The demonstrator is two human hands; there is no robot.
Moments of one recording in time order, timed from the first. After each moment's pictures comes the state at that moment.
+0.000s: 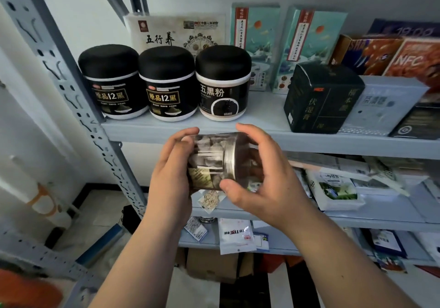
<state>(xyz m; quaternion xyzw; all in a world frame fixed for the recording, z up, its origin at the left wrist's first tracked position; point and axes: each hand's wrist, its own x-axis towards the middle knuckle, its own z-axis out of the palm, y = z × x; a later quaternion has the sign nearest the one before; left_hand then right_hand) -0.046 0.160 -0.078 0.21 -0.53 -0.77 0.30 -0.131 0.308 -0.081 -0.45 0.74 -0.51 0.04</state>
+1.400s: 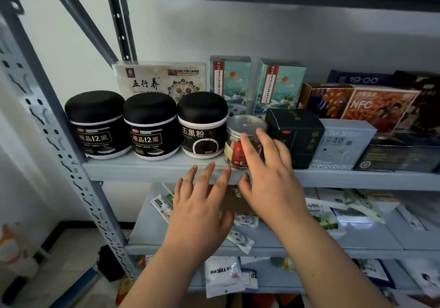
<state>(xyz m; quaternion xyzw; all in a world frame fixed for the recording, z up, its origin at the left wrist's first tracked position) -0.089 0.175 -0.114 0.11 -0.96 -0.10 0.24 -0.191 0.306 -0.061 -0.34 0.90 -0.16 -0.23</state>
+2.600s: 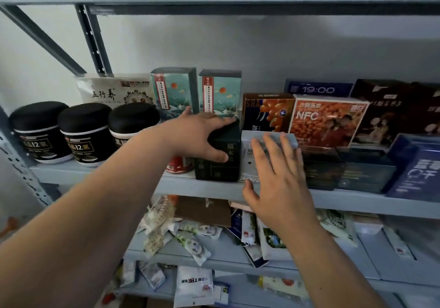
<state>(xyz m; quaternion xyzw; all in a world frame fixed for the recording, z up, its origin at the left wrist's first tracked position) -0.258 0.242 0.051 0.05 -1.00 0.00 -0.01 -0.304 0.458 -0.058 -0.38 0.87 -0.15 -0.29</state>
